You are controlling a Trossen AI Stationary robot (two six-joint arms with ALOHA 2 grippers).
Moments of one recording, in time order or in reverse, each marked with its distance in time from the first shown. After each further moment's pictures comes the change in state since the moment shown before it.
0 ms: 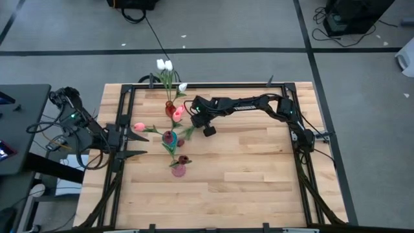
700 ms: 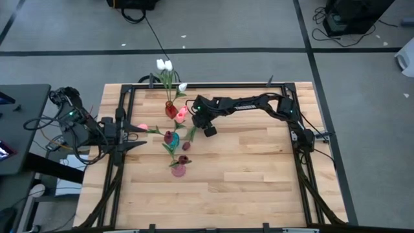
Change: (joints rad) left arm 0.000 -0.032 0.000 0.029 -0.140 0.003; right arm -0.013 0.019 -0.038 0.036 -0.046 0.000
